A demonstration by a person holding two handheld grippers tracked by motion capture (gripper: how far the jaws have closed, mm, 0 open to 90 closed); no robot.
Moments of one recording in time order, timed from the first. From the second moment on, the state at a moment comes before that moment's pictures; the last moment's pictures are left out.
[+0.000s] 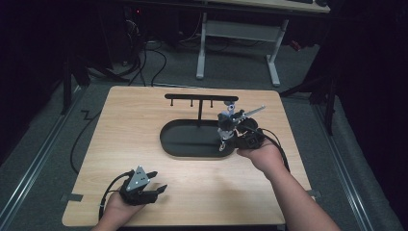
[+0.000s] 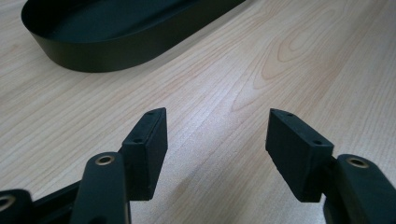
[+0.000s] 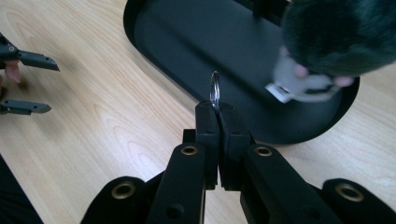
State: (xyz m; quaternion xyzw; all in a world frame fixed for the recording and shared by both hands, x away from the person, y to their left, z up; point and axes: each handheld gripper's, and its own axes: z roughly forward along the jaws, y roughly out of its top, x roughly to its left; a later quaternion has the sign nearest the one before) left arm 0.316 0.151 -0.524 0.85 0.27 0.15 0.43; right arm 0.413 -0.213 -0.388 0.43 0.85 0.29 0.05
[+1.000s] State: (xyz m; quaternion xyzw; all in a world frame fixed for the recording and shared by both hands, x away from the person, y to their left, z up) left arm 0.318 0.152 -0.524 0.85 0.27 0.15 0.43; right arm 0.469 -0.182 -0.350 0.43 0.85 0.29 0.06
